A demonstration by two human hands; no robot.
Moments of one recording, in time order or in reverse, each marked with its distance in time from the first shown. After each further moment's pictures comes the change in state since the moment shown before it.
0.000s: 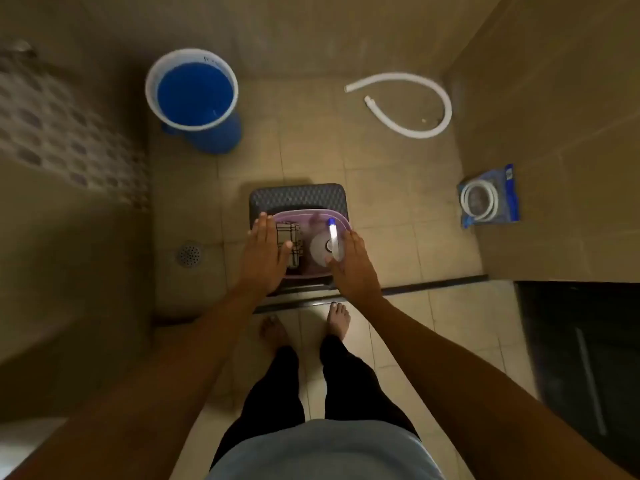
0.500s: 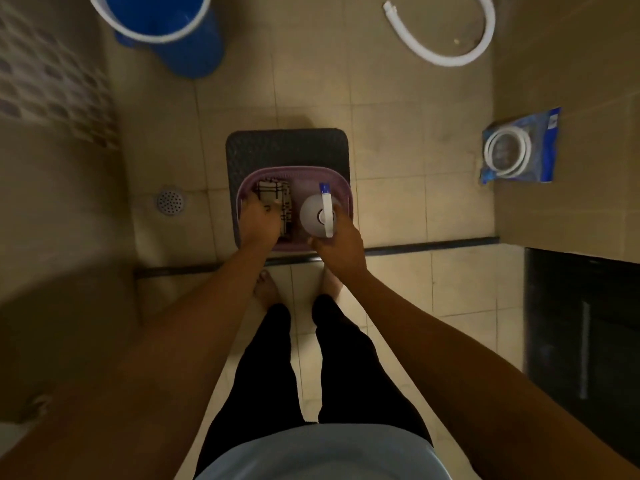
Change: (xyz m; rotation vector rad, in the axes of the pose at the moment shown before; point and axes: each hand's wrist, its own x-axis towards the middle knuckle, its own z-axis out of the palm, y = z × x) left_hand 0.079 -0.004 0.085 -0.427 0.041 -0.609; right_hand 0.044 0.028 0.038 0.330 -0.083 0.282
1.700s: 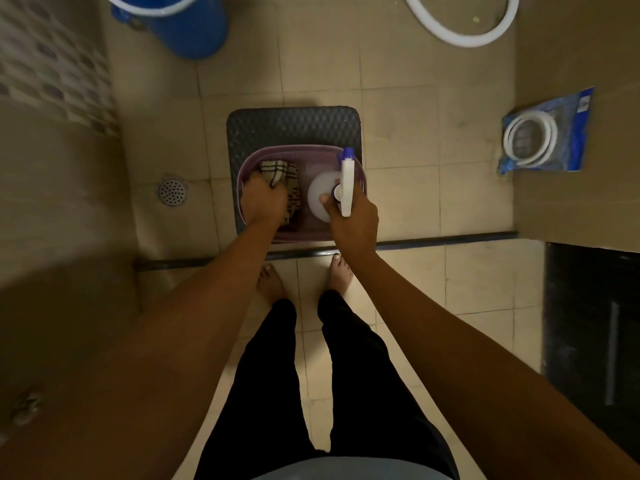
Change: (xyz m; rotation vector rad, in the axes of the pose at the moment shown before) left_hand 0.021 -0.009 0.019 -0.050 0.132 0.057; right_hand 0.011 -0.004 0.006 0.160 0.239 -0.116
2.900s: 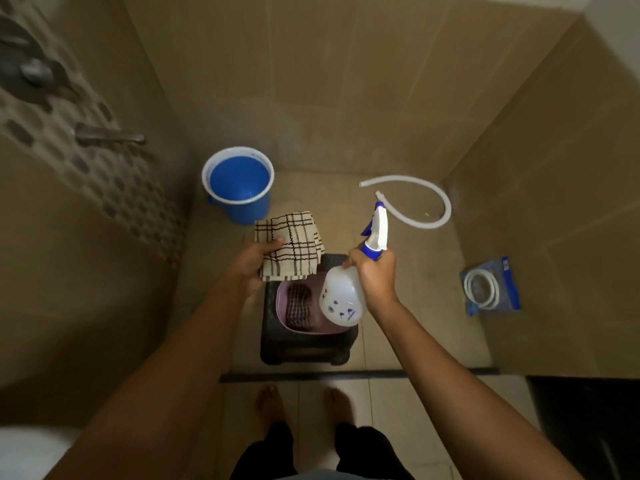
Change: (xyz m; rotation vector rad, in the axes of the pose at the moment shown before) left_hand -0.103 0.099 -0.235 -0.981 -0.563 -0.035; right_hand -0.093 -0.203 -0.112 0.363 0.024 -0.132
